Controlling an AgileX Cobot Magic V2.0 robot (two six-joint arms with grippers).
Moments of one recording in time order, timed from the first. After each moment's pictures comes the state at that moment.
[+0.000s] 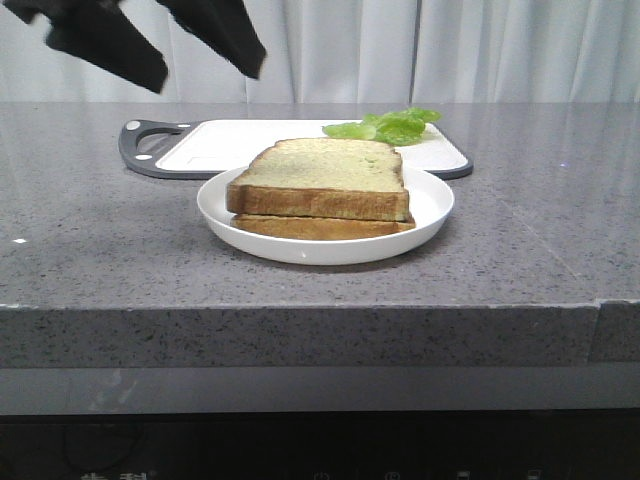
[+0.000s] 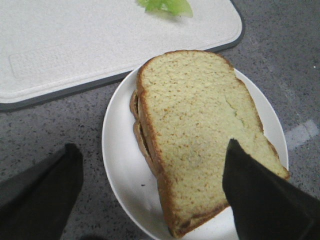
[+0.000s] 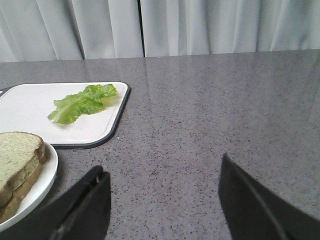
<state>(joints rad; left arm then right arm) -0.51 1.50 -1.22 -0.39 0.64 0.12 0.00 0.32 -0.45 0.14 0.36 -0.01</state>
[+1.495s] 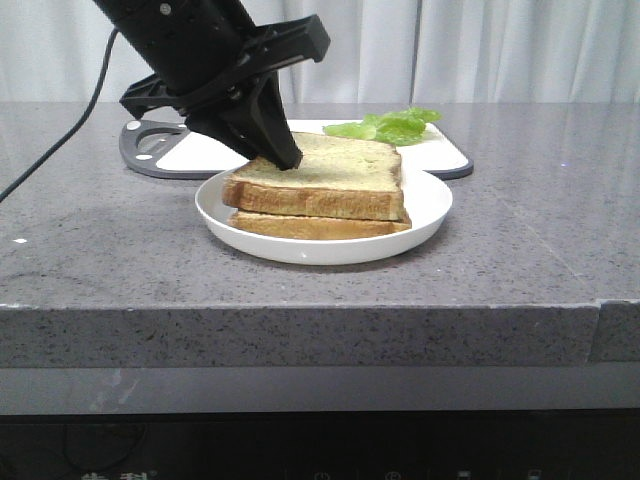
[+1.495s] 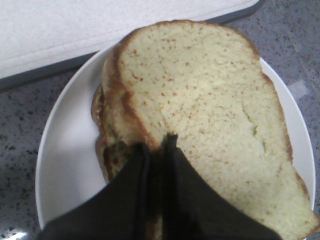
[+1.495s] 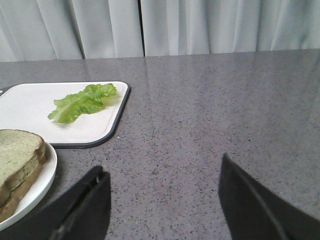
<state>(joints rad) -0.55 1.75 -1.35 -0.44 0.68 0.13 0.00 0.32 -0.45 0.14 0.36 -0.01</state>
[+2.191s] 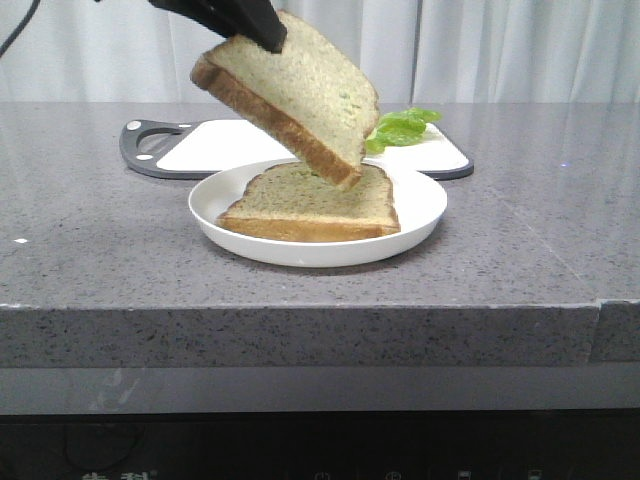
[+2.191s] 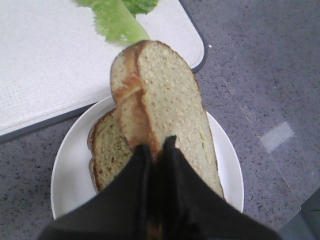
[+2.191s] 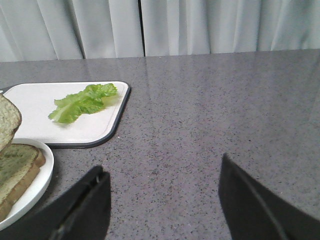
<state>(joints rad) -0.55 1.55 -1.35 -0.43 0.68 0.13 0.00 0.32 -0.45 0.14 0.36 -0.01</state>
